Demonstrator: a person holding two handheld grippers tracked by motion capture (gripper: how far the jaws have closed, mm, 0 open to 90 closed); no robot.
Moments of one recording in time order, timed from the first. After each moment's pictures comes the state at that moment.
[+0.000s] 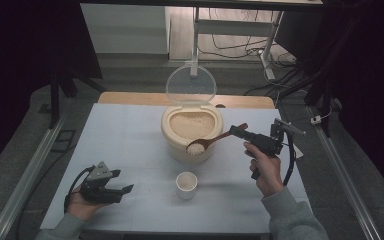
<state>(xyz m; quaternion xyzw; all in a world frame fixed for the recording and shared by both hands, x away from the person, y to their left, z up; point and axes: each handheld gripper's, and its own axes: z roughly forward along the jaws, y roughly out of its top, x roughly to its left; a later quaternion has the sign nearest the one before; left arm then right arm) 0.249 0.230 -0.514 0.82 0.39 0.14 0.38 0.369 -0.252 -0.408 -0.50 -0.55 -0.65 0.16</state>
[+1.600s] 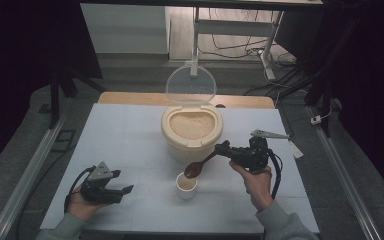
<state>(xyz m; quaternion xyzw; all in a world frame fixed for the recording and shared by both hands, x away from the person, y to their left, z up) 0.250 0.229 -0.515 0.83 0.39 0.14 0.38 0.337 -0.214 -0.414 -0.39 -0.72 -0.58 0.03</state>
